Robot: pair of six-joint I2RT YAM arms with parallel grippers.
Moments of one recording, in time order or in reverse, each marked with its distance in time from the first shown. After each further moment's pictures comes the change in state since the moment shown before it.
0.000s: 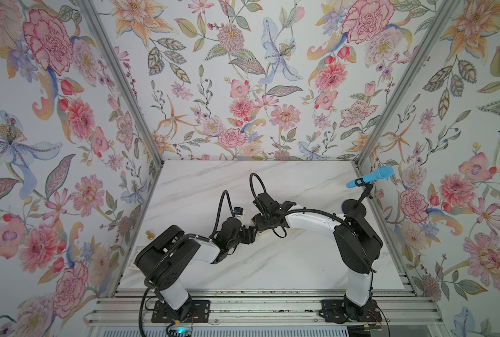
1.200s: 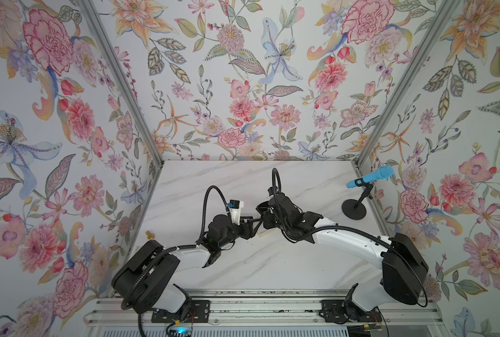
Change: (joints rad) left arm 0.043 -0.206 -0.059 0.191 0.264 -0.106; right arm 0.044 -0.376 -0.255 0.244 0.100 0.000
